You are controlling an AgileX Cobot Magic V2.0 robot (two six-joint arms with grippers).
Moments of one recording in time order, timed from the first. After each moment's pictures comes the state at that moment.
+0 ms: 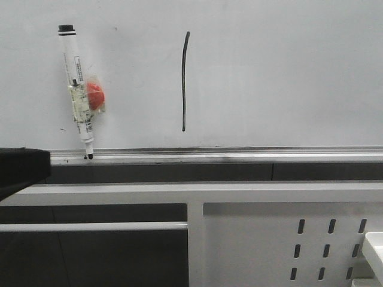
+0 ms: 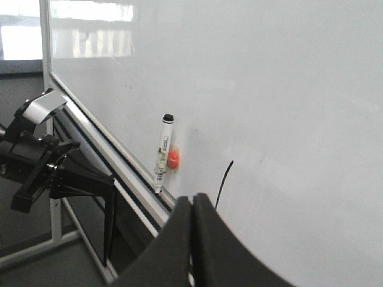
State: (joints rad) left arm -0.67 1.40 0.00 0.07 -1.14 -0.20; right arm 0.78 0.38 -0.54 0.07 0.31 -0.28
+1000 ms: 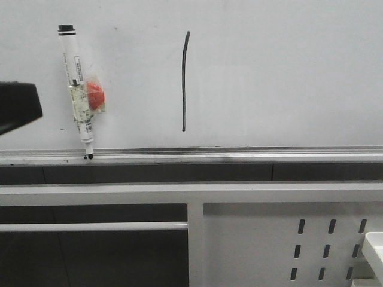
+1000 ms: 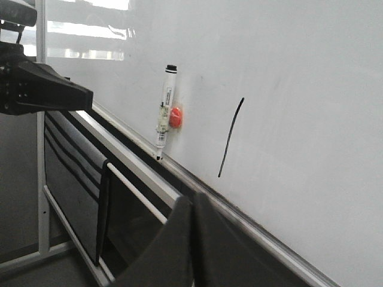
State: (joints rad) left arm -0.67 1.14 0.00 0.29 -1.14 -0.33; right arm 0.78 0.15 -0.07 0.06 -0.03 -0.28
